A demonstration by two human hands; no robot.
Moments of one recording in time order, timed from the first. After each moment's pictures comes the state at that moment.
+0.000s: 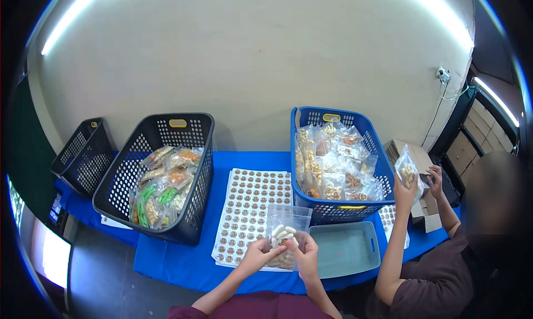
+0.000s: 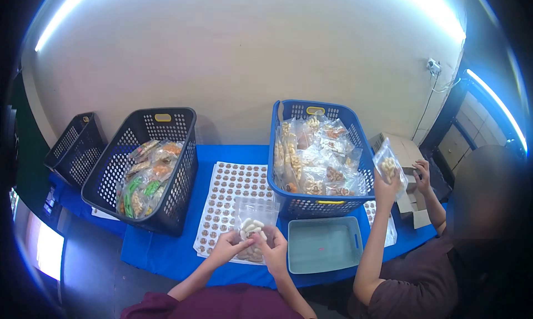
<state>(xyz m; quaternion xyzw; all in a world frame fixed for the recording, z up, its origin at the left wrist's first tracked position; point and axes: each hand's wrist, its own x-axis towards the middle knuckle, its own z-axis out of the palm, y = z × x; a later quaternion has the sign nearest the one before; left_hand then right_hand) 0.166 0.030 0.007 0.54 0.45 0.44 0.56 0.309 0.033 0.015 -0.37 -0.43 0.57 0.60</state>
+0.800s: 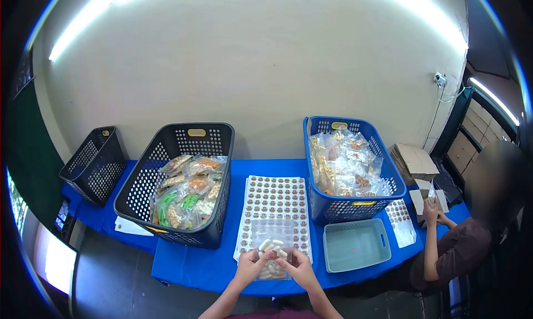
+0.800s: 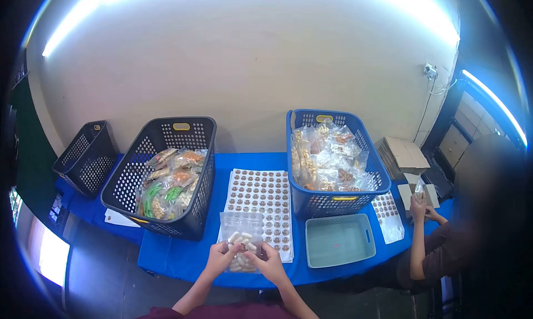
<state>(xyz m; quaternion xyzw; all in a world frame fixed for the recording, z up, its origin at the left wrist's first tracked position) 0.088 -0.036 0.009 0.52 0.51 0.51 0.45 0.246 -0.030 0.018 -0.38 -0.52 0.61 0.47</state>
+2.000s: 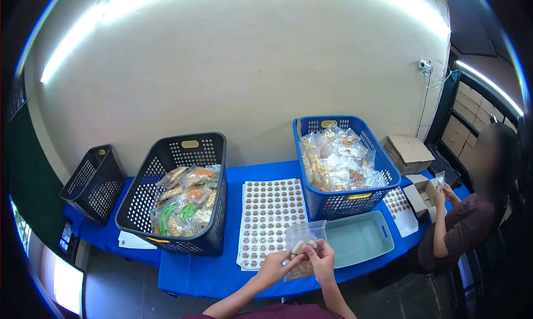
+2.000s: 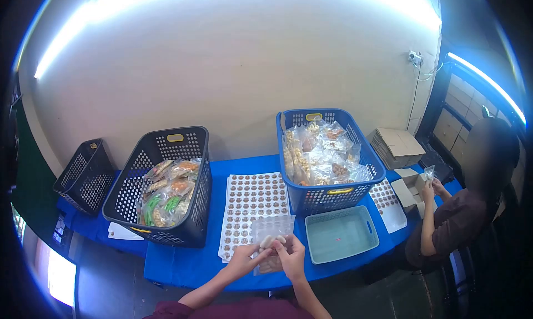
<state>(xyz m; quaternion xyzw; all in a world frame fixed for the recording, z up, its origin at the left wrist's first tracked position) 0.133 -0.030 0.032 0.74 0.46 0.36 0.33 0.278 -0.035 0.028 -0.39 -0.44 0.49 0.64</state>
